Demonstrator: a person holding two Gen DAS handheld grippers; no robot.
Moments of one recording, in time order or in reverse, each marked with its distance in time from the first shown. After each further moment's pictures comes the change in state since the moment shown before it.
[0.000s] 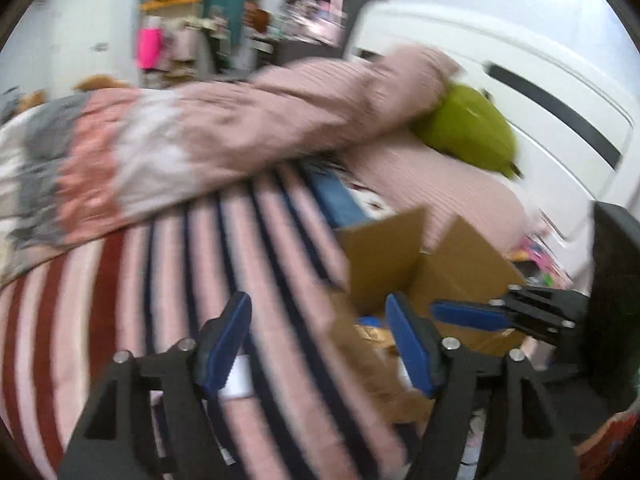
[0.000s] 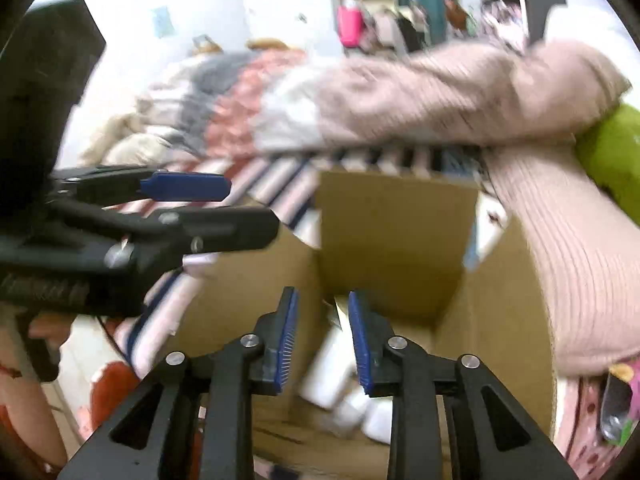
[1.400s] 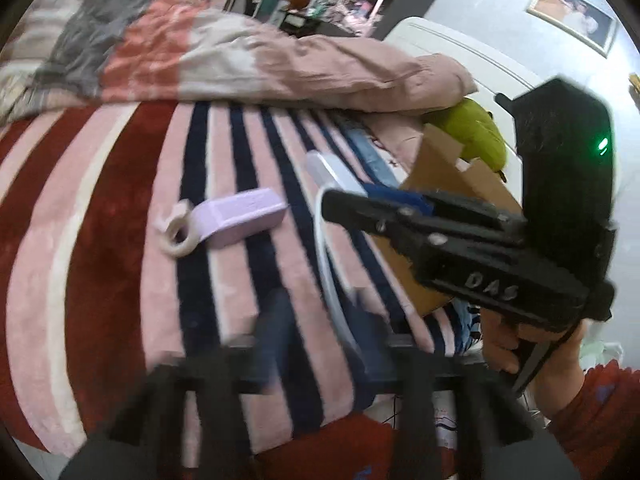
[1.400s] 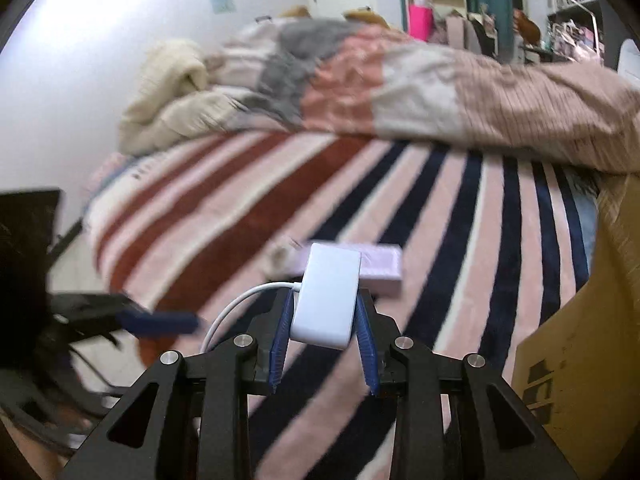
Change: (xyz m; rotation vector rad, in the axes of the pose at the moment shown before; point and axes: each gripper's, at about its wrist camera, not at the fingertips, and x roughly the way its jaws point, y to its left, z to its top) left arm -0.017 0.110 -0.142 -0.199 0.038 -0.212; right arm 0.122 0.139 -0.007 -0.087 0.037 0.097
